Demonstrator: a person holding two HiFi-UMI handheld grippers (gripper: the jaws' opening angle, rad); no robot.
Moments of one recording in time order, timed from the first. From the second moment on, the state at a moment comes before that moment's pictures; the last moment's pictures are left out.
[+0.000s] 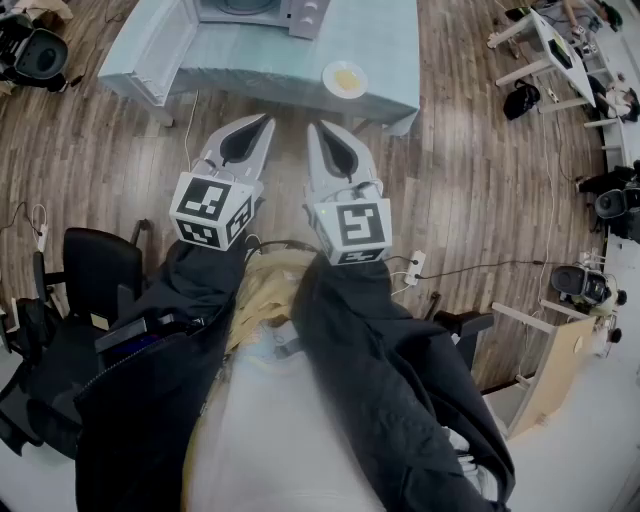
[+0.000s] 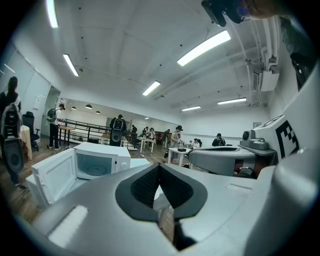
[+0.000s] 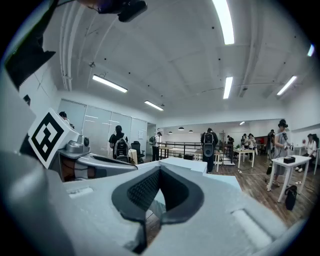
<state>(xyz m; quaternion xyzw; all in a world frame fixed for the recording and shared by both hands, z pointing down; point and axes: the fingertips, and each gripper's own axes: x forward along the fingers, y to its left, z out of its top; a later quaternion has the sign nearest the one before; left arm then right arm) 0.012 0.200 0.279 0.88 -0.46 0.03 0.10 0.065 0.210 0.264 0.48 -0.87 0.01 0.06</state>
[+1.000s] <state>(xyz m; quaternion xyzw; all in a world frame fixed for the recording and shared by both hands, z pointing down) -0.045 0.220 0.314 0.89 -0.42 0.04 0.16 0.008 0.237 0.305 0.50 -0.86 0.05 0.09</state>
